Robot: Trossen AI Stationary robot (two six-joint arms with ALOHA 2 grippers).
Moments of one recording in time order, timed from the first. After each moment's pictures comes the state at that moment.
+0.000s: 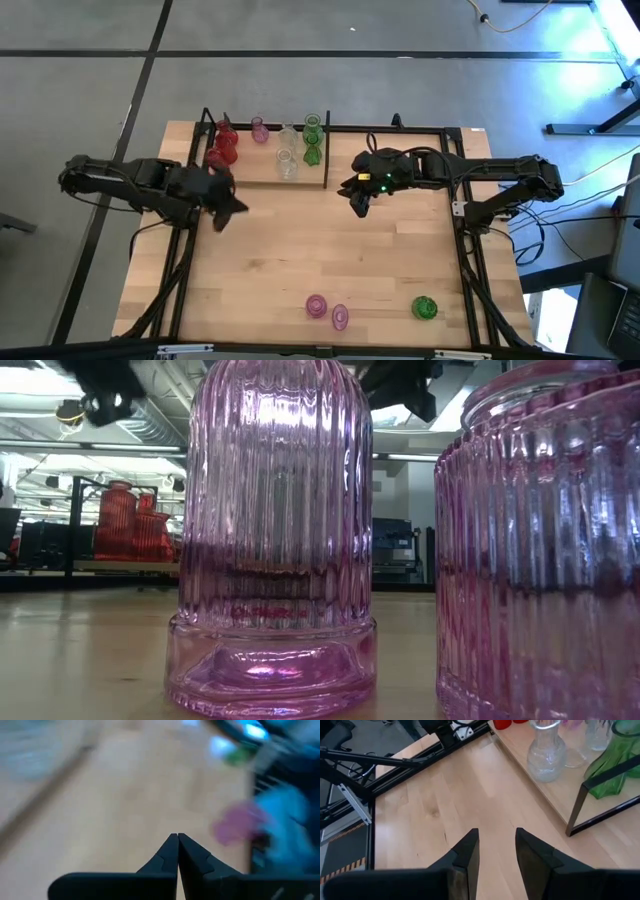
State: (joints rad) left arm -0.13 0.71 0.82 -0.77 -0.07 -0.66; right arm -0.03 1.41 1.28 -0.51 0.02 0.47
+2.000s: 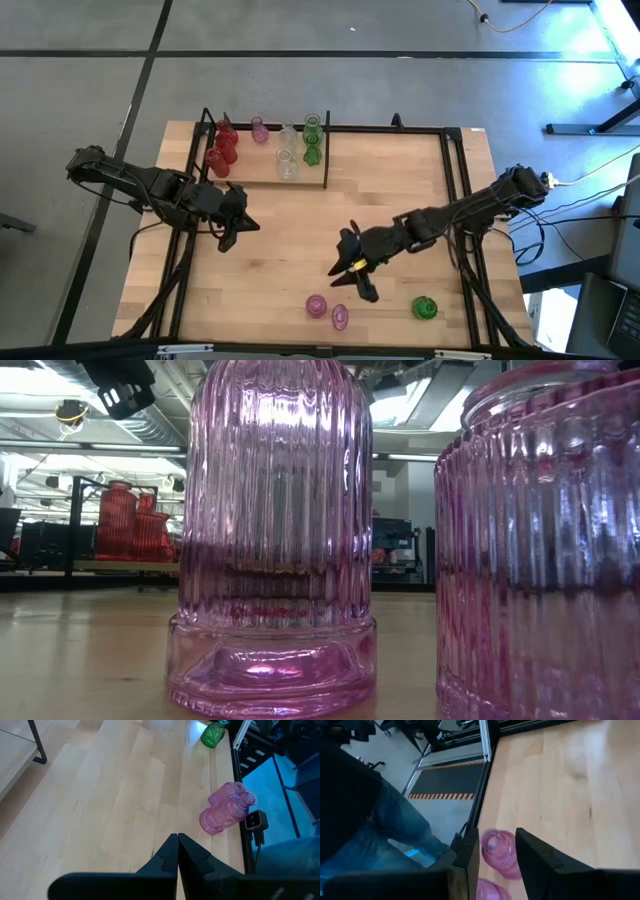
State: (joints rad) left arm -0.28 0.86 0.82 -0.61 -0.10 -0.57; right arm 0.39 1.60 1.28 -0.21 -0.14 0.42
